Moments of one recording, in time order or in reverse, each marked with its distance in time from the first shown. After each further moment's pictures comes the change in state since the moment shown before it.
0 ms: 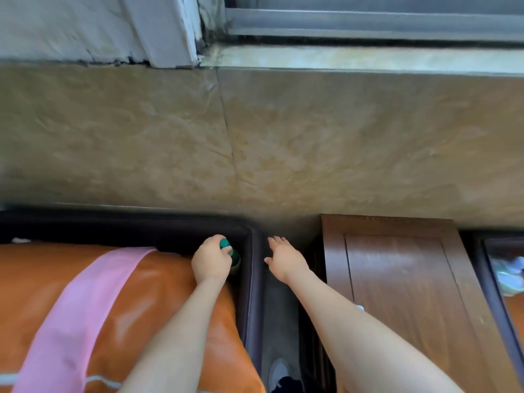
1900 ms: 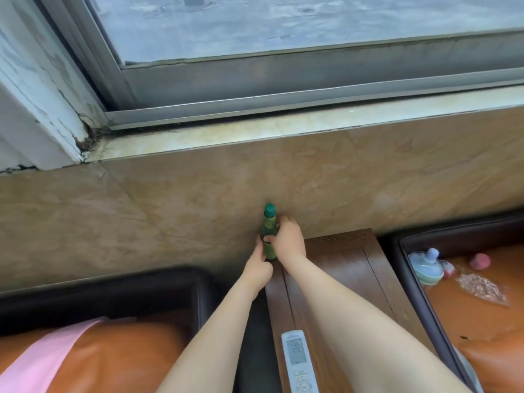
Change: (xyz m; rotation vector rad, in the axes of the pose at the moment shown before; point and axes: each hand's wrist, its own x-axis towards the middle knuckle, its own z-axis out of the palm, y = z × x) left_hand -0.064 0.215 0.042 -0.521 -0.740 0.066; right_hand -0.042 0.098 -0.143 0.534 0.603 0.223
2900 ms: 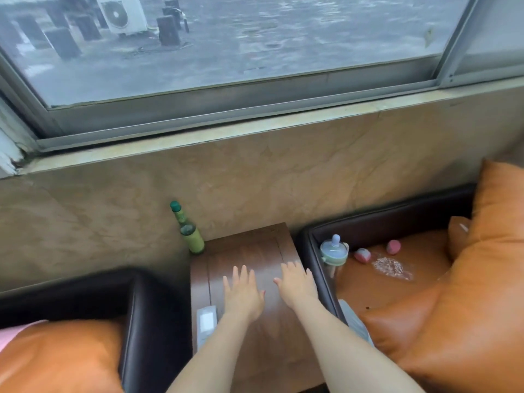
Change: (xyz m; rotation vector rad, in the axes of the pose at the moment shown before) left_hand -0.125 0.013 0.206 1.241 0.097 0.115; right_hand -0.140 0.198 -0.166 -0.592 -0.207 -0.021
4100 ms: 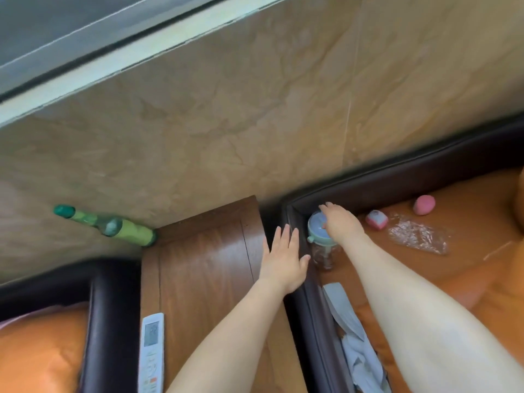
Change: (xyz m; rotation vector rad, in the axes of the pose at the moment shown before) left_hand 0.160 0.189 0.046 -0.021 -0.091 0.137; right_hand 0.212 0.243 0.020 0.026 -0.088 -0.067
